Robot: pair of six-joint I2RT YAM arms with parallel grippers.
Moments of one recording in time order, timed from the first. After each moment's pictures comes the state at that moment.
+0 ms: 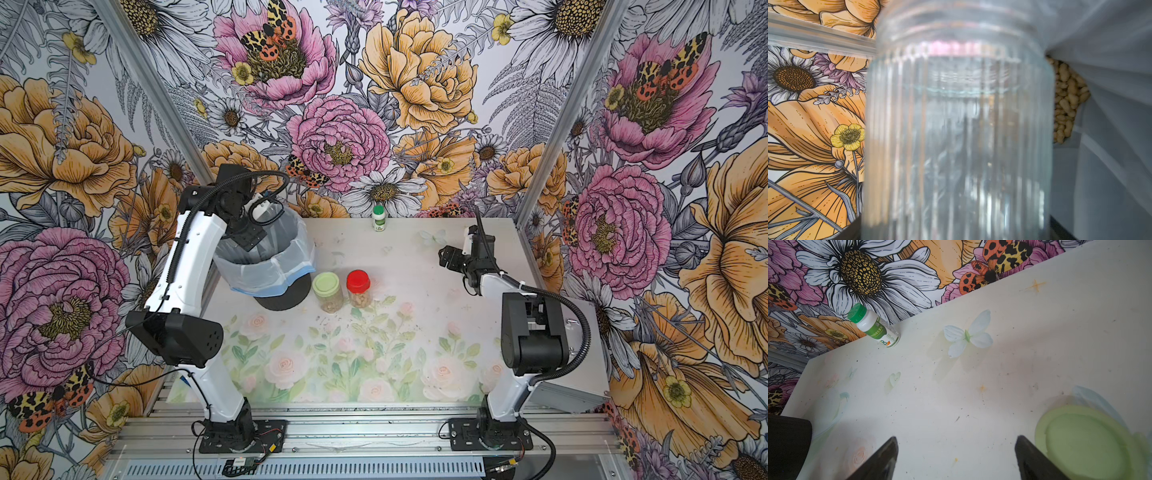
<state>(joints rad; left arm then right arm) -0.10 1.83 2.20 -1.44 -0.37 0.59 -0.02 1.75 1.03 0.11 -0.31 0.34</state>
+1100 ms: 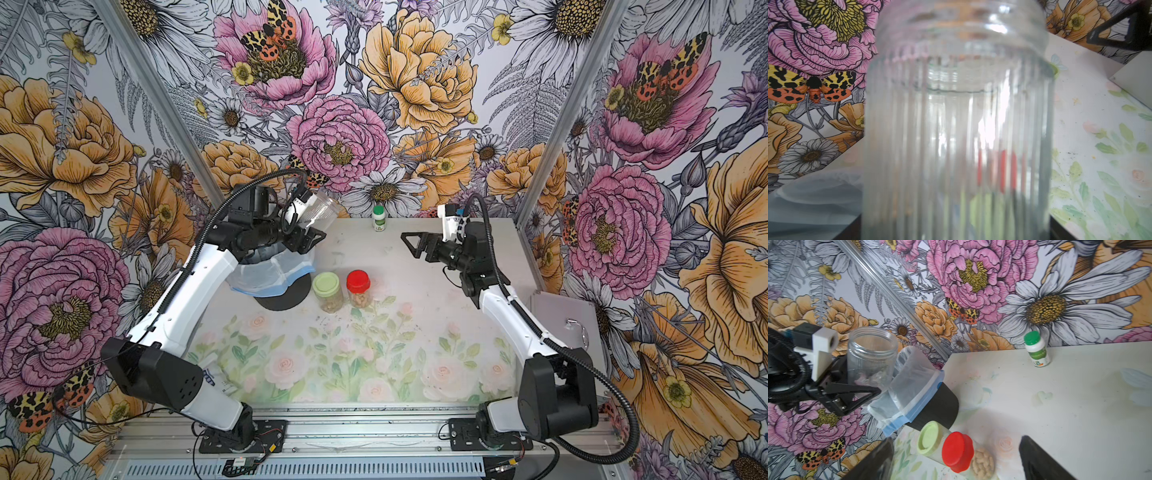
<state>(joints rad) -0.27 1.55 1.66 -0.77 0.34 0.35 0.21 1.35 1.03 0.15 -0.67 0.55</state>
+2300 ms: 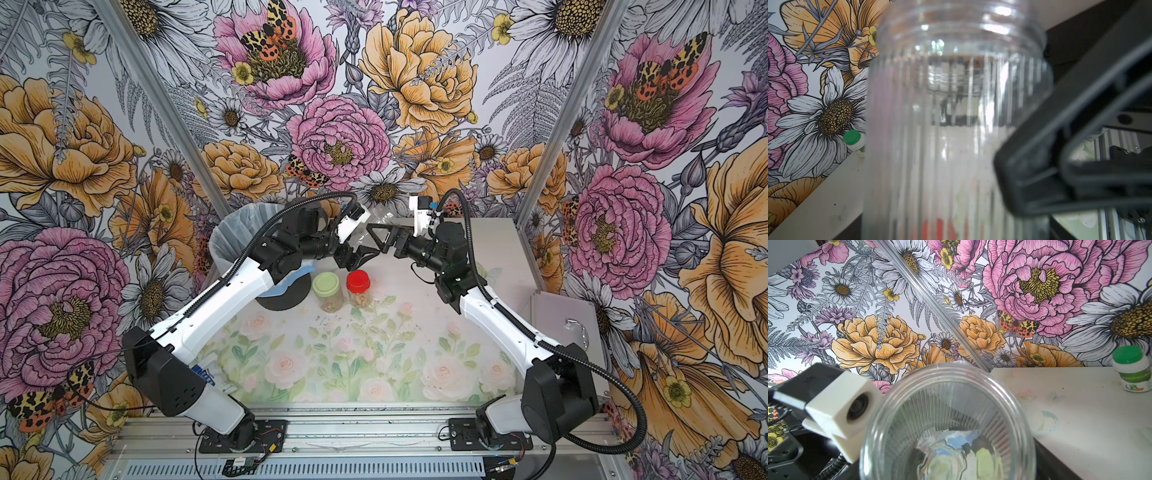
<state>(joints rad) -0.58 1.57 1.56 -0.49 0.41 0.25 0.43 1.40 1.10 0.34 -0.52 0.75</state>
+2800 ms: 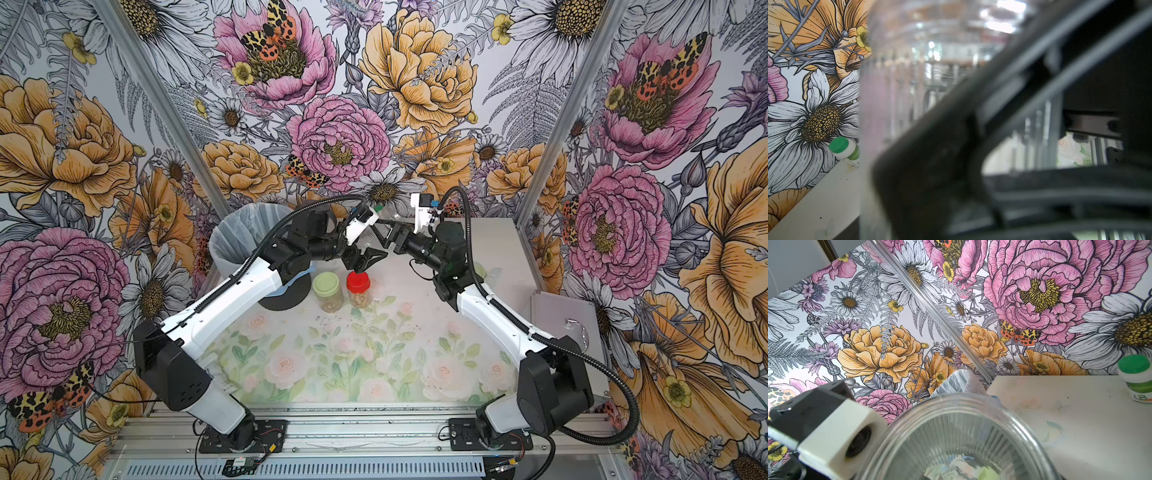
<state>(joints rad) -0.61 1.61 1.57 -0.45 0.41 0.25 0.42 1.43 1.10 0.42 -0.51 0.78</state>
